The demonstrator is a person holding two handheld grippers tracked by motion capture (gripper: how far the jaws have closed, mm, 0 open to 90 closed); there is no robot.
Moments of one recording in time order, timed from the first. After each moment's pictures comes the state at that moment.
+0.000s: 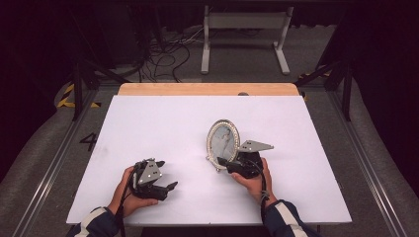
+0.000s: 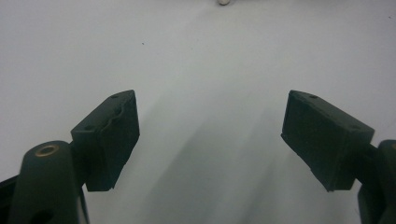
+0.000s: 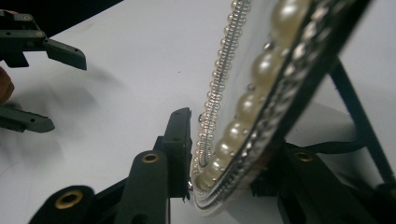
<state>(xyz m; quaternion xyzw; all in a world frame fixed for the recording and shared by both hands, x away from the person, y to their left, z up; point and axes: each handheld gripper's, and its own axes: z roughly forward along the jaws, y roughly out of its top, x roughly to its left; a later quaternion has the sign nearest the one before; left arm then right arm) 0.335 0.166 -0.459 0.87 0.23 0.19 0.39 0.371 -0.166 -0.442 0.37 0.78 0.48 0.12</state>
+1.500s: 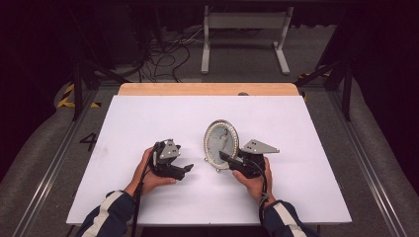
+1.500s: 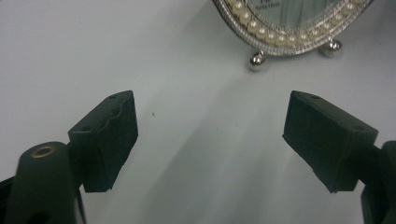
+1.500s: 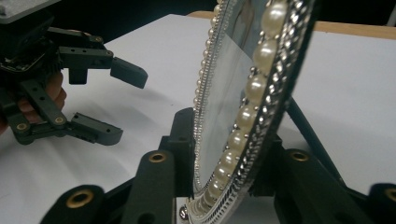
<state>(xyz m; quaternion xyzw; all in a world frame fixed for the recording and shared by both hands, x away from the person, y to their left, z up) 0.396 0.120 -0.450 0.87 0.24 0.16 0.41 0.365 -0.171 -0.432 0.37 0.75 0.52 0.17</state>
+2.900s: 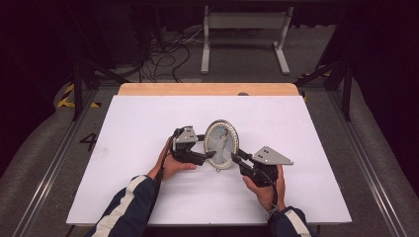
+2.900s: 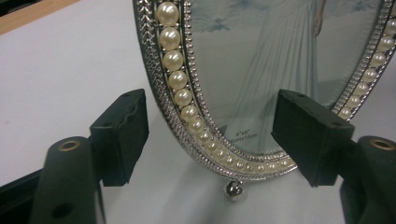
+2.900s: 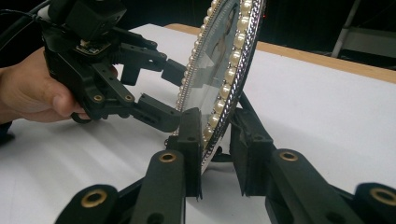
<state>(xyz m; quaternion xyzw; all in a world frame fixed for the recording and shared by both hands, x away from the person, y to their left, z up) 0.435 0.068 -0.449 0.84 0.19 0.09 0.50 0.329 -0.188 -0.411 0.36 0.74 0.50 0.25</state>
